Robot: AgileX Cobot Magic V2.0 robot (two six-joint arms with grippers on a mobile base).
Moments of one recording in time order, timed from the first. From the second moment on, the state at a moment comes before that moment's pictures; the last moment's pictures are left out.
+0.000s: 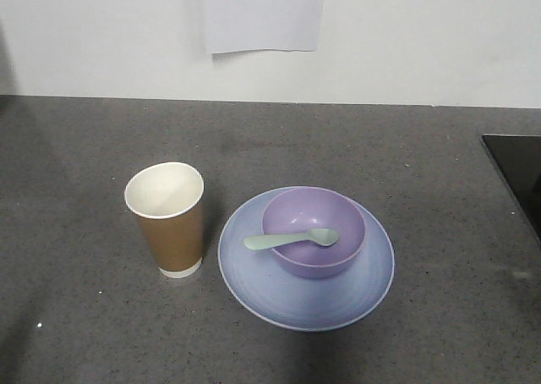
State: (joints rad) left arm -0.11 -0.01 0.02 0.11 0.07 -0.18; right arm 0.04 0.45 -0.62 0.14 0.72 -0.11
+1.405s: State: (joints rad) left arm -0.11 -0.01 0.02 0.11 0.07 -0.18; right arm -0.02 -0.01 0.03 0.01 0.06 0.10
